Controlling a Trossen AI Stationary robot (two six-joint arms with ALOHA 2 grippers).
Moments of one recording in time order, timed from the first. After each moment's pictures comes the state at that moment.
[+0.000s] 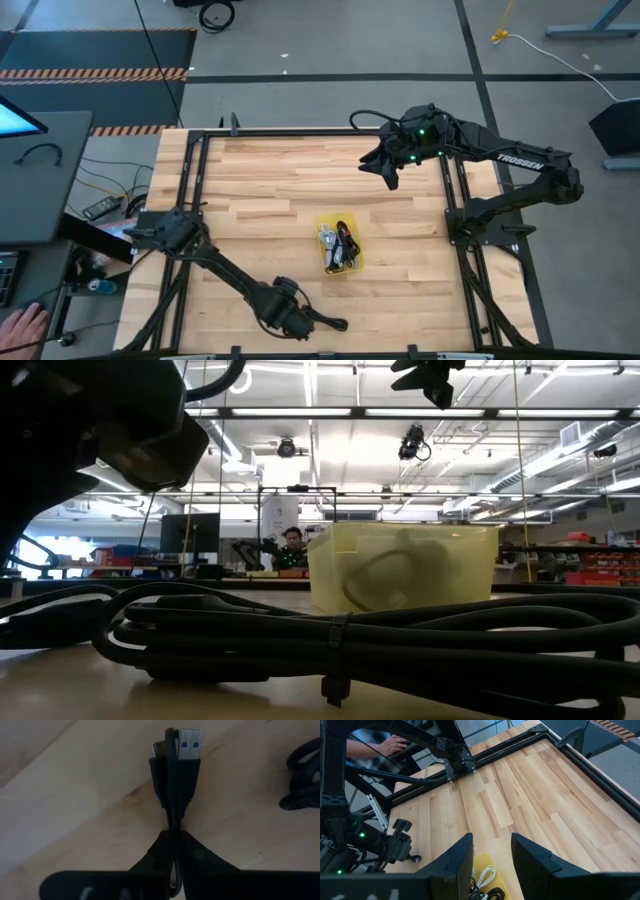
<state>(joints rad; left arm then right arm) -0.63 2.16 1.59 -0.97 0.05 -1.61 -0.29 1.17 1.26 -0.60 -0.24 0.27</state>
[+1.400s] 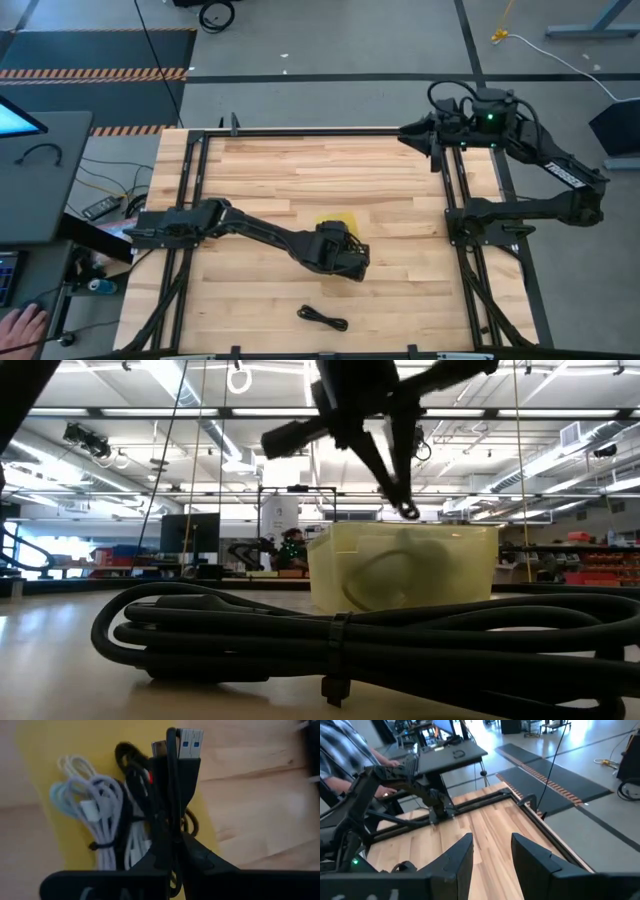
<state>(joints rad) -0.30 2.27 2.05 -0.98 -0.49 -1.67 -0.46 0.88 1.26 -0.64 -0.24 0.14</state>
